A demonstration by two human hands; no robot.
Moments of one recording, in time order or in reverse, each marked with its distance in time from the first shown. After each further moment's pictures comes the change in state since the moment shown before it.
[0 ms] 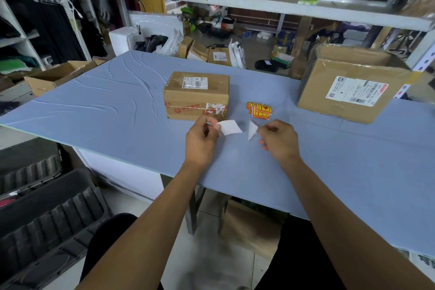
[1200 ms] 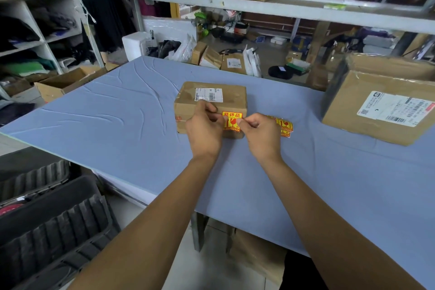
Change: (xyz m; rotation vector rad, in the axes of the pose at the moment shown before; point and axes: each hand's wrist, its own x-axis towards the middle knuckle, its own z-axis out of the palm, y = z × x) left_hand 0.076 0.016 -0.001 0.145 0.304 0.019; right_hand 0.048 -0.026 0.093 -0.044 -0.019 -0.371
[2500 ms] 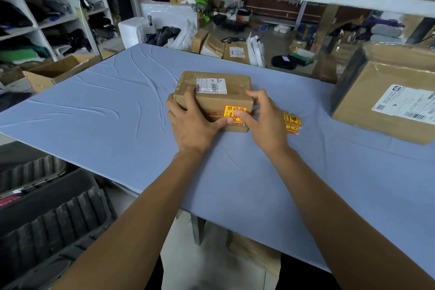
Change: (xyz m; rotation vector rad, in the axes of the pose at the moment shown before) left_hand 0.025 -0.038 -0.008 0.402 0.012 0.052; right_hand 0.025 0.013 0.003 -0.192 -0.116 -0.240
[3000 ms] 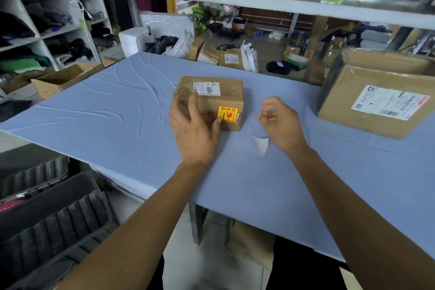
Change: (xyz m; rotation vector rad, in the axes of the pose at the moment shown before) left_hand -0.039 0.009 -0.013 0.089 0.196 0.270; right_hand -0.015 0.006 -0.056 -0.005 -0.014 0.161
